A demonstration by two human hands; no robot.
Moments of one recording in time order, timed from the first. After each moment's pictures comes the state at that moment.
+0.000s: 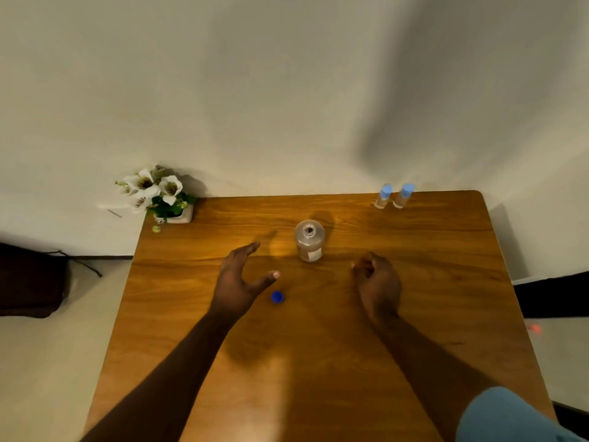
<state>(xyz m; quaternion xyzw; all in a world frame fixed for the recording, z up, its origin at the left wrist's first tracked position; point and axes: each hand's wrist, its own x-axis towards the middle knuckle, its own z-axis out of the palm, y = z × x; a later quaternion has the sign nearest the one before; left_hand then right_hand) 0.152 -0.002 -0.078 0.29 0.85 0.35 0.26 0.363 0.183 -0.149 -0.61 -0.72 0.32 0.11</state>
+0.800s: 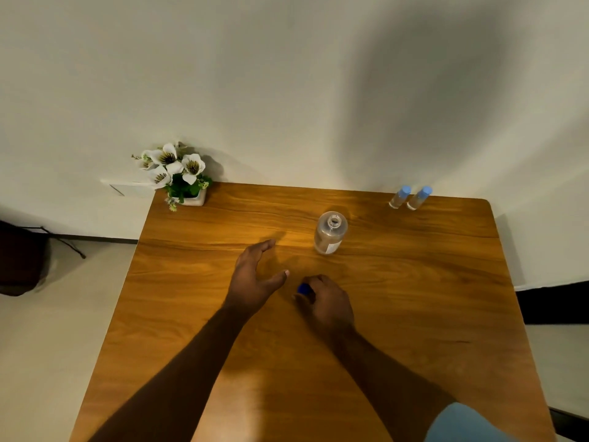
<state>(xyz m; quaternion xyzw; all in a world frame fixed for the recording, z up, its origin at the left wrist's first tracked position) 0.147 -0.021 -0.109 0.29 0.82 0.40 0.28 0.310 0.082 -0.137 -0.38 -0.87 0.33 -0.01</state>
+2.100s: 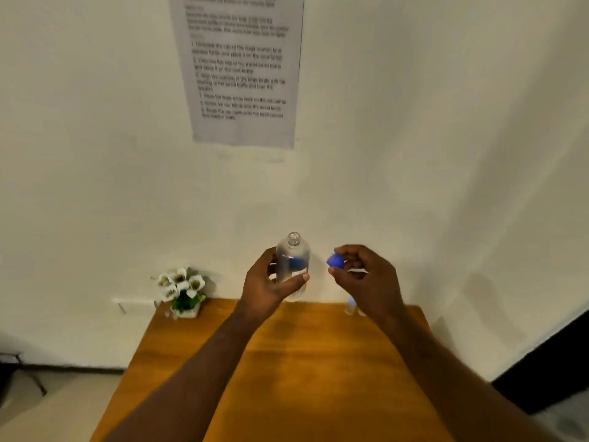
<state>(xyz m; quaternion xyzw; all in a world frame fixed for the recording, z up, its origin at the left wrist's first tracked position) 0.175 0.066 0.139 0.38 0.67 0.61 0.19 0.356 0.177 0.192 -0.30 -0.79 0.41 0.35</state>
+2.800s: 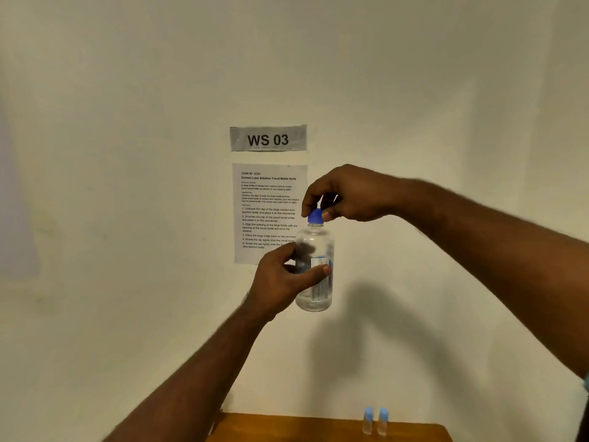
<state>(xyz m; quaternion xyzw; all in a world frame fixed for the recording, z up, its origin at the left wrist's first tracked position) 0.222 0.008 0.391 0.50 0.58 0.64 0.05 0.364 0.113 0.566 -0.04 -0.99 0.04 0.16</state>
